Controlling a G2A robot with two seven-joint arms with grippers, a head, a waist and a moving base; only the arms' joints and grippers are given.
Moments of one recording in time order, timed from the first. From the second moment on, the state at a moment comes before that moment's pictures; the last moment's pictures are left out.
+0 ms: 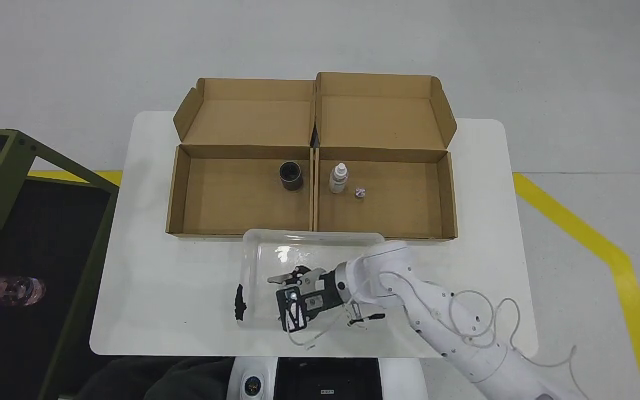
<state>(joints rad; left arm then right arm) -0.19 -0.18 -0.57 -1.44 2.04 -0.23 0.13 -1.02 -1.27 0.75 -1.65 -1.48 -1.01 0.31</state>
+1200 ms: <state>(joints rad) -0.19 -0.18 -0.57 -1.44 2.04 -0.23 0.13 -0.92 -1.31 0.65 -1.48 -1.53 -0.94 0.21</state>
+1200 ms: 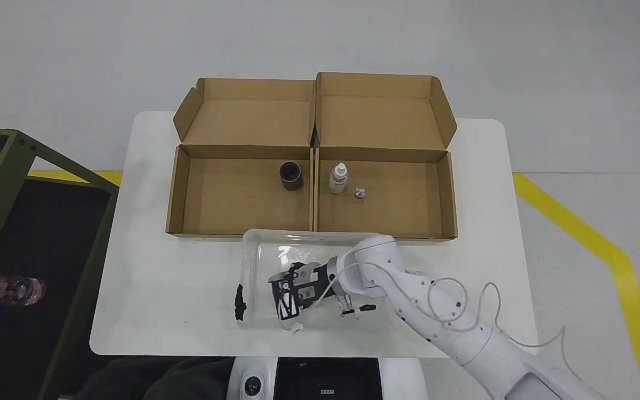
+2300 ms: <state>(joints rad) -0.19 -0.18 -0.57 -1.44 2.04 -0.23 0.13 -0.90 -1.28 0.87 -1.60 -1.33 -0.92 0.06</state>
